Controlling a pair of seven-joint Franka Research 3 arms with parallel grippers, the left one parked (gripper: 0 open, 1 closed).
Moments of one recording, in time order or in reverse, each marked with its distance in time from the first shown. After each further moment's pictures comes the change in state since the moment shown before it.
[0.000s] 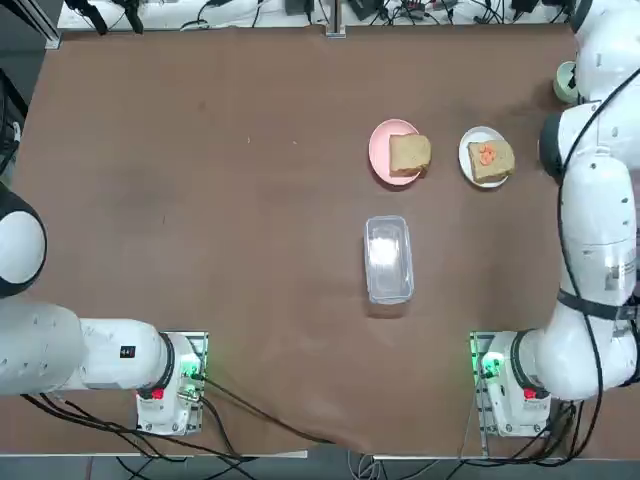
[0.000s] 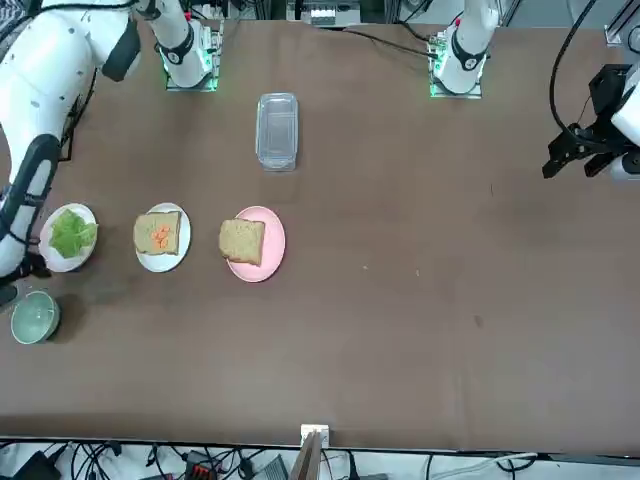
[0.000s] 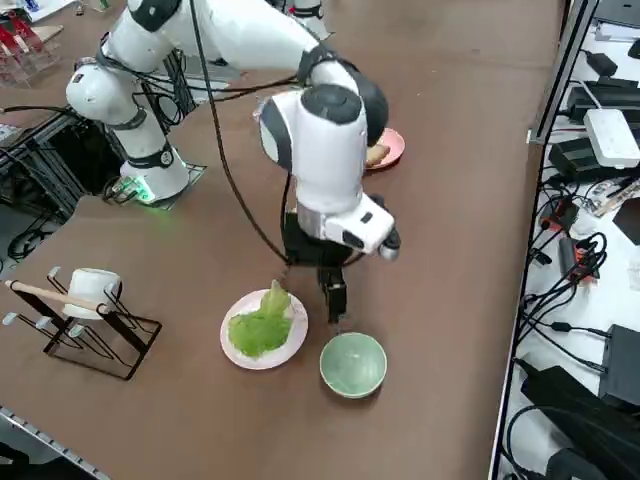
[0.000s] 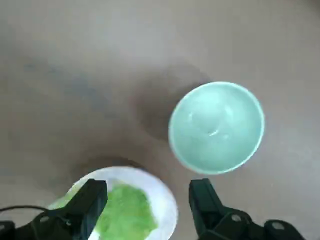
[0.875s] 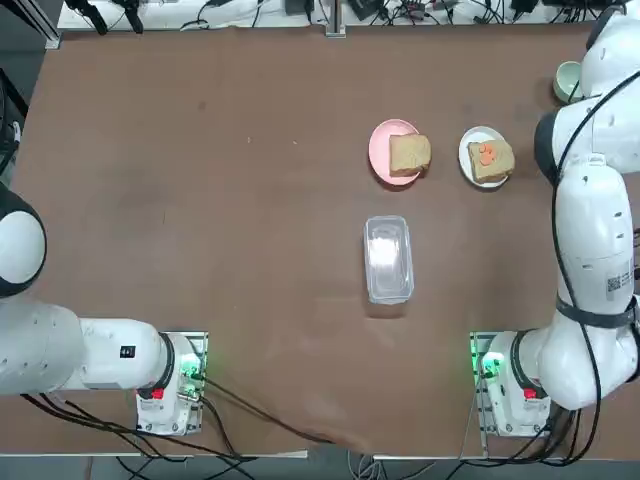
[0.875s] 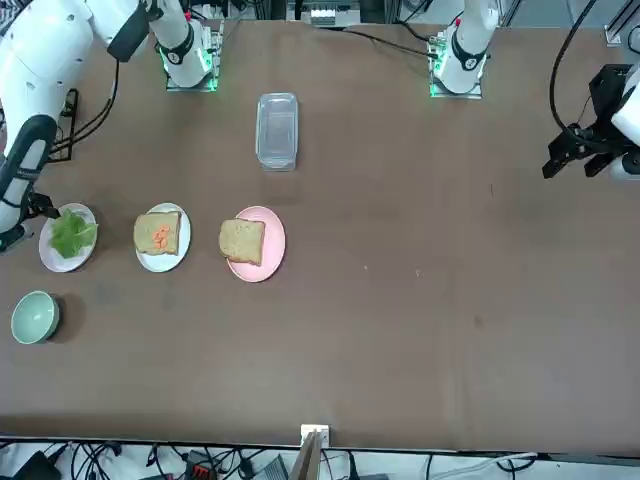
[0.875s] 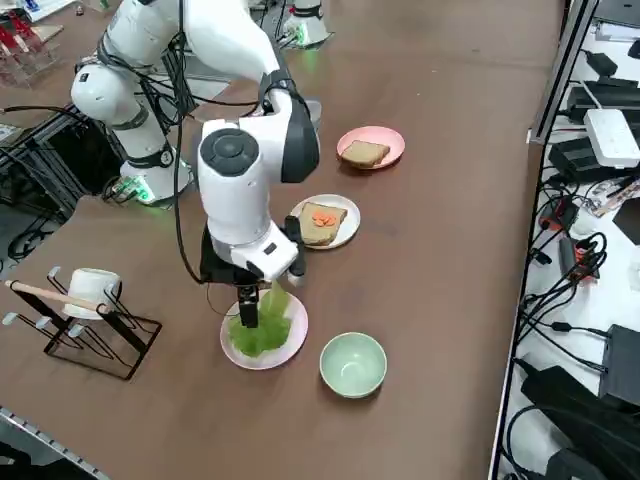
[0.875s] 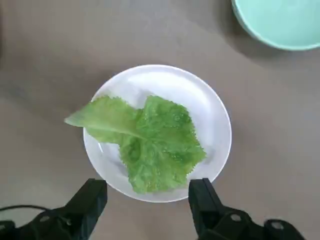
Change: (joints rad) arm 0.101 -0.063 -0.106 -0.432 0.072 0.112 -0.220
